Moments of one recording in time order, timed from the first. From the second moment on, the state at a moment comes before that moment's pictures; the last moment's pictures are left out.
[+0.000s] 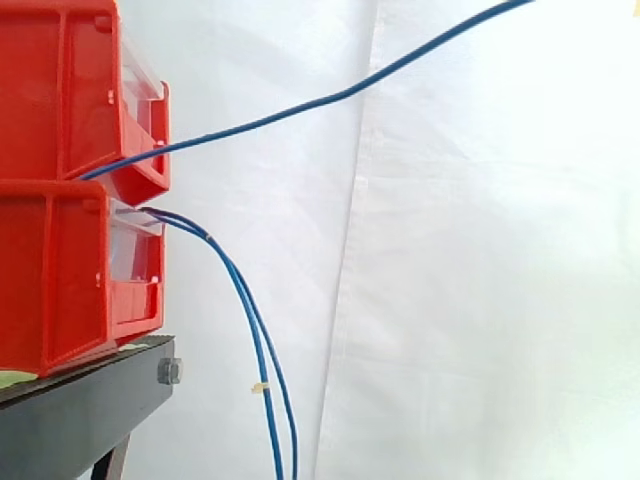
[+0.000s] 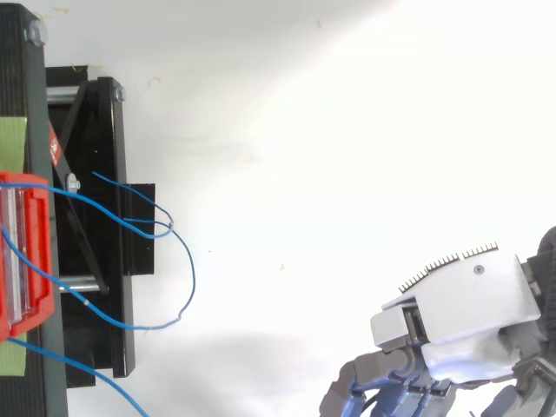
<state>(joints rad) 0.17 -2.14 -1.22 -3.28 -1.78 0.57</state>
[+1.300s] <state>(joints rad) 0.17 -2.14 -1.22 -3.28 -1.91 0.81</state>
